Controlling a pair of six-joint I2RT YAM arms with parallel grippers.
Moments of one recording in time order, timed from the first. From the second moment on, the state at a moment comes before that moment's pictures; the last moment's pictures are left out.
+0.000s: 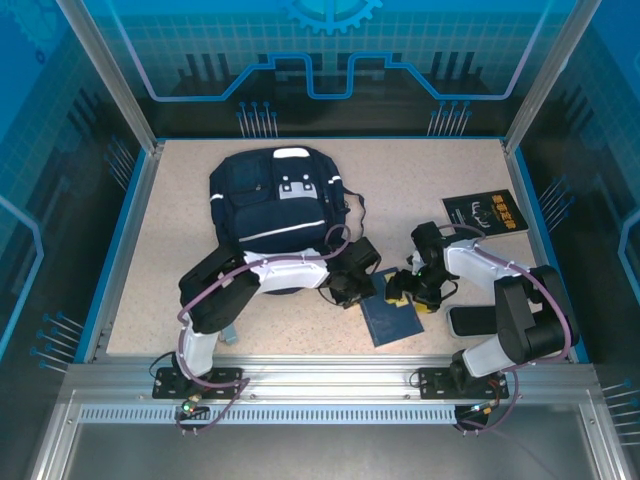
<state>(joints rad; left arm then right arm) -0.94 1.98 1.29 -0.48 0.16 -1.34 0.27 1.49 0.77 -0.87 -0.36 0.47</state>
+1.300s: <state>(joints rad) -0.93 1.99 1.28 -0.43 0.21 -1.26 0.37 1.41 0.92 -0.99 -0.29 0.45</state>
